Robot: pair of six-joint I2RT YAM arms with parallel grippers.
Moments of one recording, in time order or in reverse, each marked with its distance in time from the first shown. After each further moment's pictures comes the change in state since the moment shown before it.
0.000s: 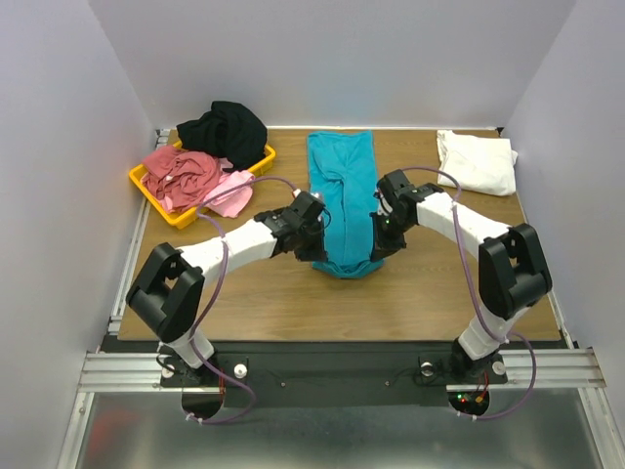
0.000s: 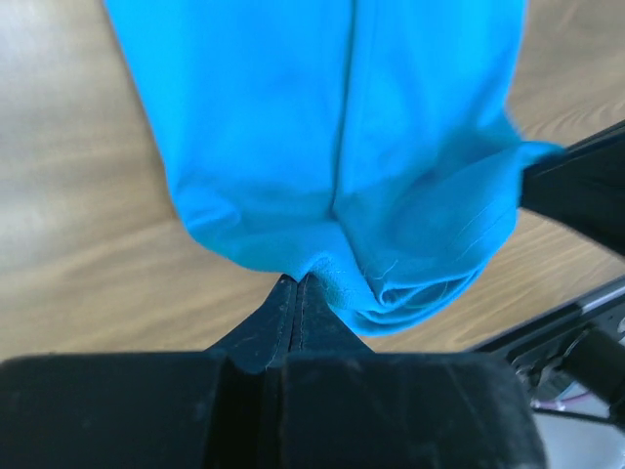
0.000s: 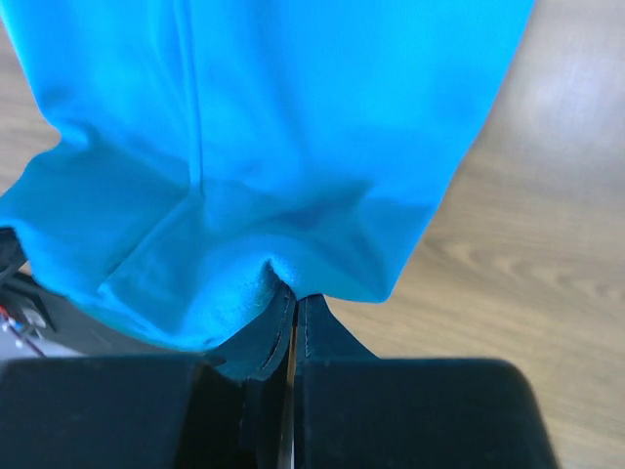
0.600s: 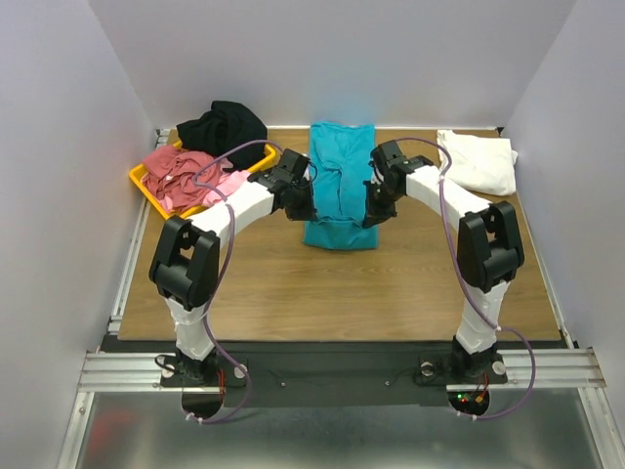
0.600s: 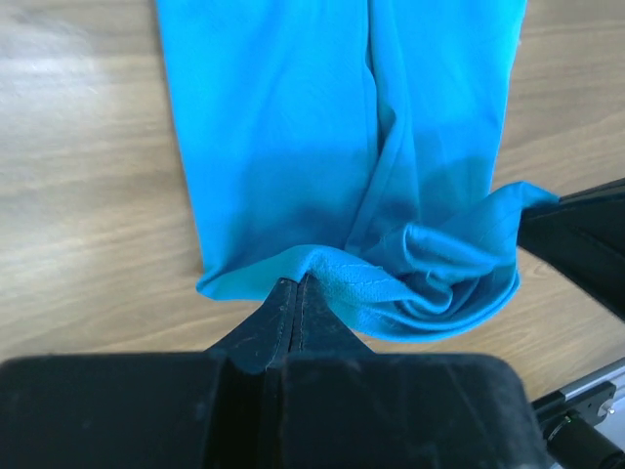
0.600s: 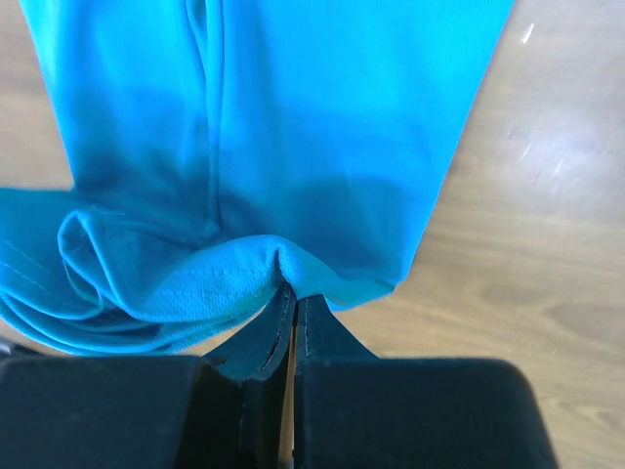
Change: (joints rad) left arm 0.214 0.228 0.332 -0.073 0.048 0.147; right arm -0.047 0.234 0.336 -0.007 0.057 -0.006
